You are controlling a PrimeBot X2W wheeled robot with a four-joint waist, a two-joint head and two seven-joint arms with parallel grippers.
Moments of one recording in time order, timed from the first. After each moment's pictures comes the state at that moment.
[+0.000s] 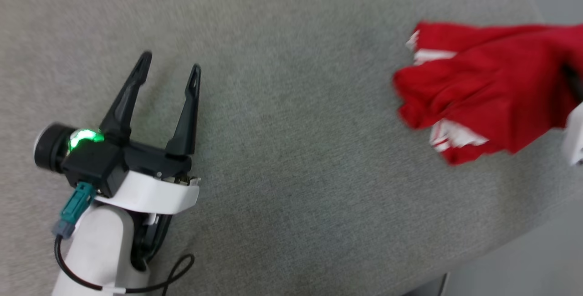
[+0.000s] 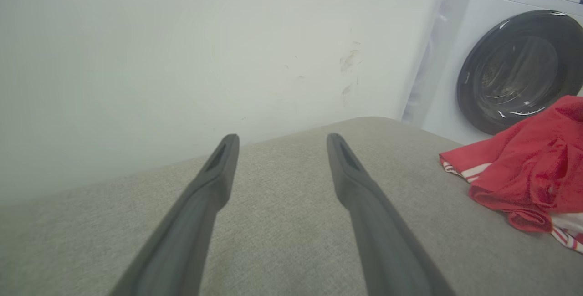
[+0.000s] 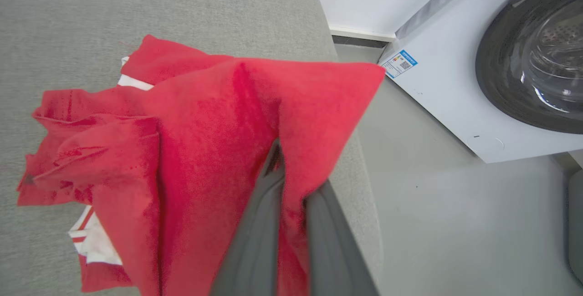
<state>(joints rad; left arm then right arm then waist) -0.32 0.23 -0.13 -0.10 -0.16 -0.13 -0.24 -0.47 -0.44 -0.04 0.08 0.23 0.13 0.51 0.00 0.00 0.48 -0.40</state>
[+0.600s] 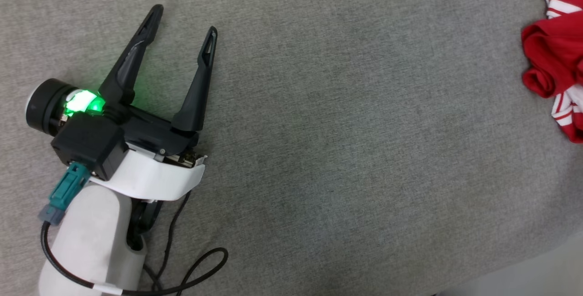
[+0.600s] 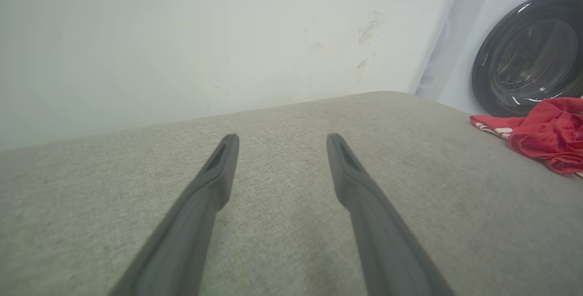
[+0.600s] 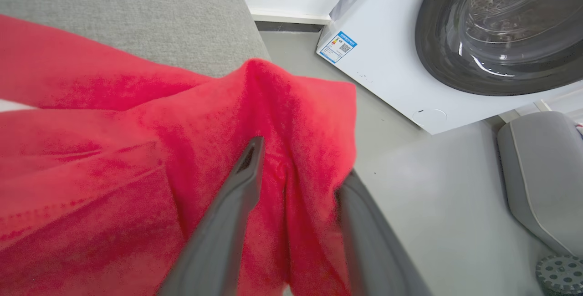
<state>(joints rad) -0.44 0.30 -0.21 -0.17 -0.20 -0.13 -0.23 -0.70 -0.37 -0.42 0.49 -0.07 0.13 0.17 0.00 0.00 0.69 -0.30</state>
